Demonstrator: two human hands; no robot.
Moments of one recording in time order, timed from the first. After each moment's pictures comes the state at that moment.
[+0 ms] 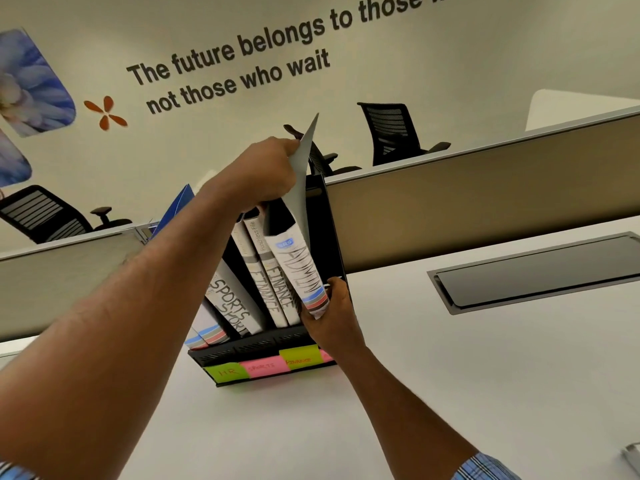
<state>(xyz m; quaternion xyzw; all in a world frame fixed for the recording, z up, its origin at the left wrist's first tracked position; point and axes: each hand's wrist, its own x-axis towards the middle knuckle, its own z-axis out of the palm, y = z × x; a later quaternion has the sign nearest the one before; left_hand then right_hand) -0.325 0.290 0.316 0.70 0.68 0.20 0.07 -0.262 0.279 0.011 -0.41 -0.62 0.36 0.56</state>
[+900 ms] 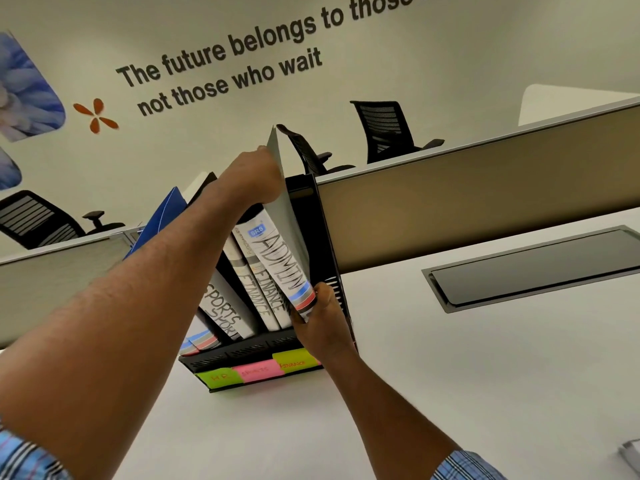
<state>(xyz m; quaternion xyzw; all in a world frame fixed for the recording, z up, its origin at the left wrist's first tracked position) -0.326 0.322 0.298 0.66 0.75 0.05 -0.07 -0.272 0.281 0.010 -0.47 -0.66 0.26 0.52</state>
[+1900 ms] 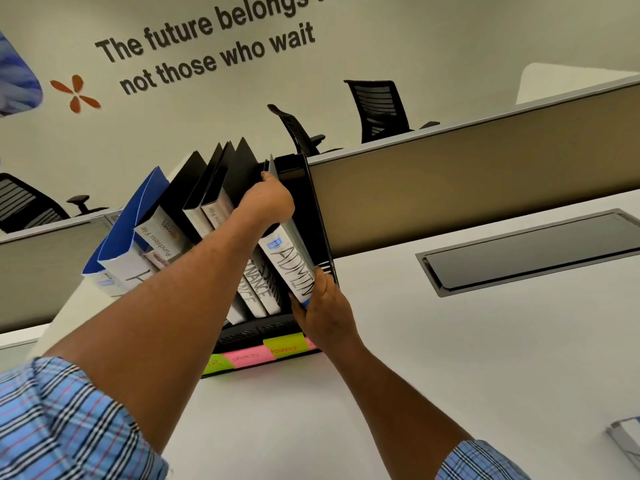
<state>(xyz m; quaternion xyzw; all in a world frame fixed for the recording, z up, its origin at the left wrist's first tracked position) -0.316 0.344 0.228 0.60 0.80 0.00 0.03 -0.256 0.275 0.006 -0.53 -0.72 0.08 0.45</state>
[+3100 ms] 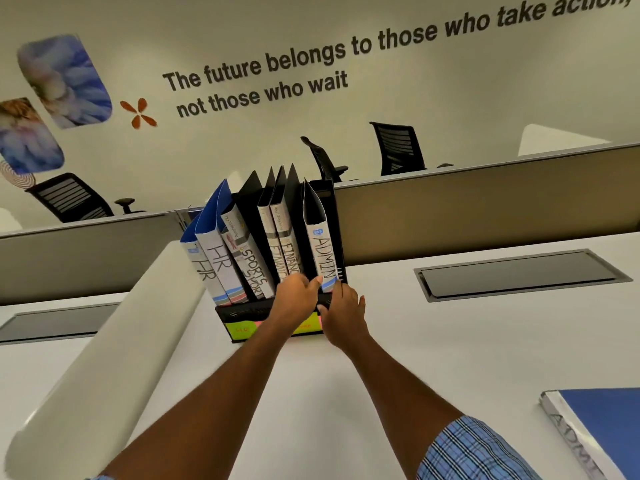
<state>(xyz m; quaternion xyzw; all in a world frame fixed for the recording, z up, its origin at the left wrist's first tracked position) -0.314 0.158 0.148 0.57 0.74 0.31 0.16 -0.230 0.201 0.037 -0.59 -0.74 0.16 0.28</state>
